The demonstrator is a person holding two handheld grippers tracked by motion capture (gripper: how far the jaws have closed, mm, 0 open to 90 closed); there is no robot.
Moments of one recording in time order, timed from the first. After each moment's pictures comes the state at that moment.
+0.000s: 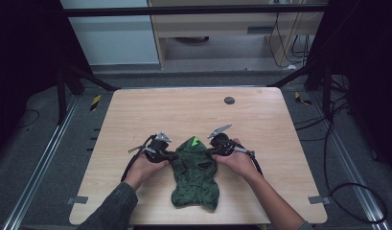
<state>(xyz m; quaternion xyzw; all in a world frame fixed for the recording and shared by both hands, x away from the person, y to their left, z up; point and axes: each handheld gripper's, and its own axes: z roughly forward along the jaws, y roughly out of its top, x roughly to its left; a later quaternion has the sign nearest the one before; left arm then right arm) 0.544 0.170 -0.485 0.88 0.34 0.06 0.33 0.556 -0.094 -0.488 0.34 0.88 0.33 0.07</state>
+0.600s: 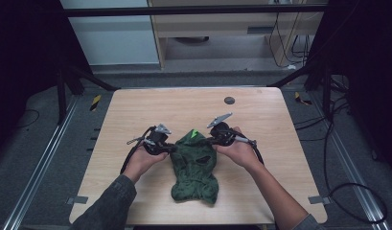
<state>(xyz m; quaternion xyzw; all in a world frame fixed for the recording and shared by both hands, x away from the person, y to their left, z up) 0.557 0.169 -0.455 0.88 0.34 0.09 0.33 0.568 -0.094 -0.444 0.32 0.88 0.34 0.10</state>
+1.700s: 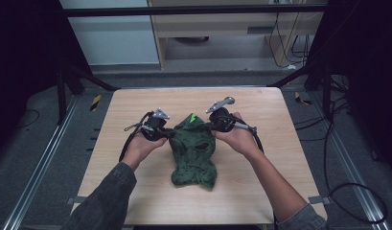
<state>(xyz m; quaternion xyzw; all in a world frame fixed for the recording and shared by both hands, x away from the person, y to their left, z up) 0.578 0.169 -0.416 0.87 0.33 0.13 0.34 0.588 -0.090 -0.403 0.31 0.87 0.35 0.15</state>
